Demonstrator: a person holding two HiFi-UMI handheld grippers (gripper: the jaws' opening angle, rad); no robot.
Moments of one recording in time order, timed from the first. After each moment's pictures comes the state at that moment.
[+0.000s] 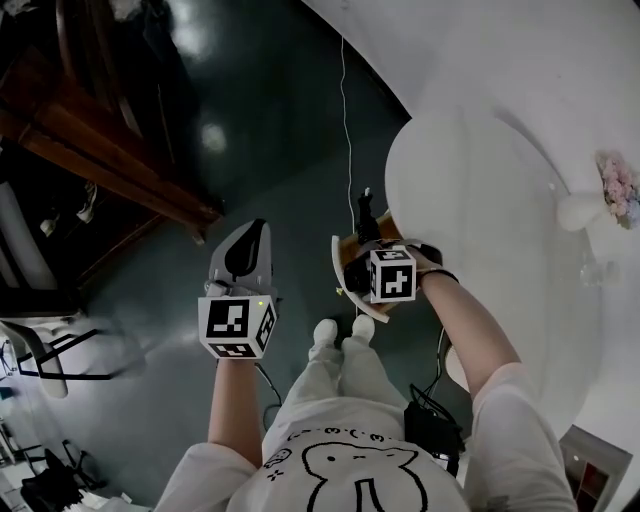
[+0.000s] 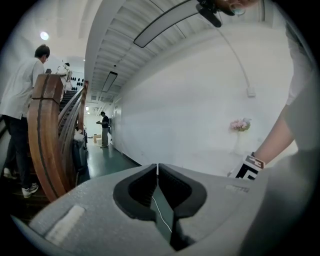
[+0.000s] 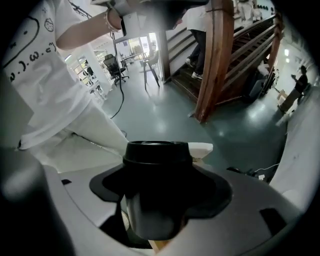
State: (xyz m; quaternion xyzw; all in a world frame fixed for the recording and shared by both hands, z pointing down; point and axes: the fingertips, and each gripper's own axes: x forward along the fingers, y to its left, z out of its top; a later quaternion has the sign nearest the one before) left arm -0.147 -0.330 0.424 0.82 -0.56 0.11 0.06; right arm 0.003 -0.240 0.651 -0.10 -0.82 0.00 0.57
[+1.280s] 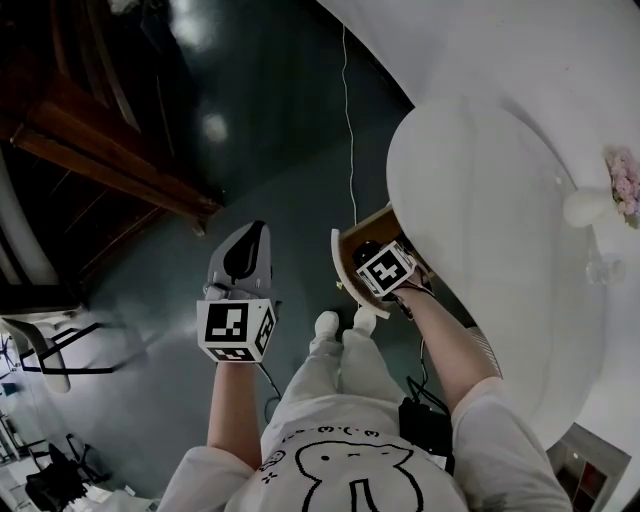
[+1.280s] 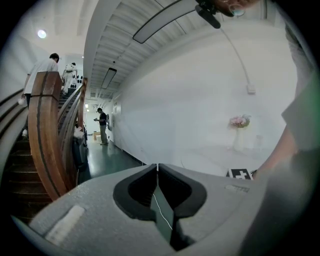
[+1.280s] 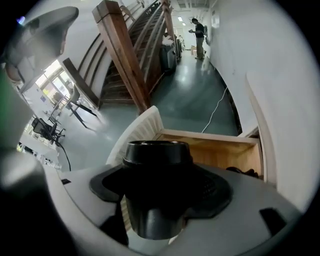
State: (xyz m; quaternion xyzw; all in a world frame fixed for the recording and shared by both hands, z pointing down) left arm -0.143 -0.327 0.441 0.82 -0.56 0.13 0.07; right arm 0.031 -0.286 0.711 0.28 -0.76 0.28 0.51
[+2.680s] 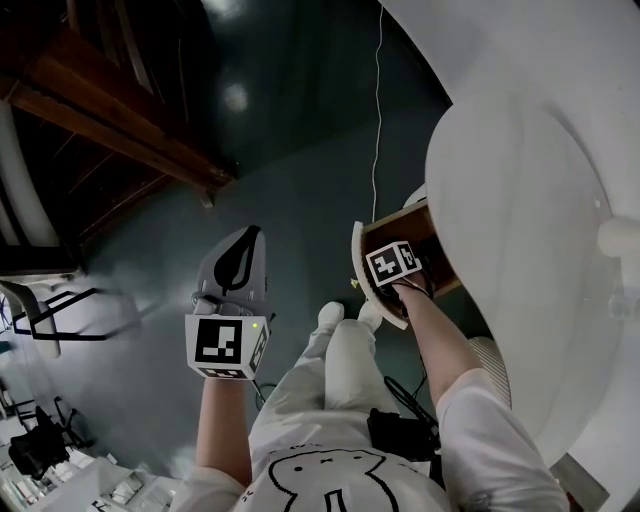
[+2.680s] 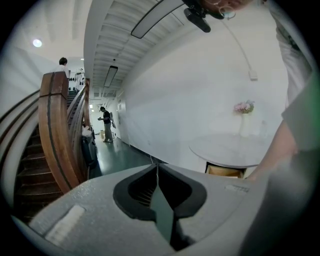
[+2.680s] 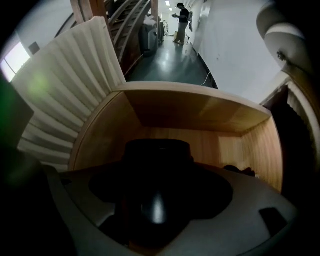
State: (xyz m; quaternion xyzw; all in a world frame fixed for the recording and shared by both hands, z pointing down) left arm -0.177 -0.311 0.489 0.79 -0.59 0.17 0.06; right arm 0.058 -0.304 0.832 0.36 -0.67 0.28 0.59
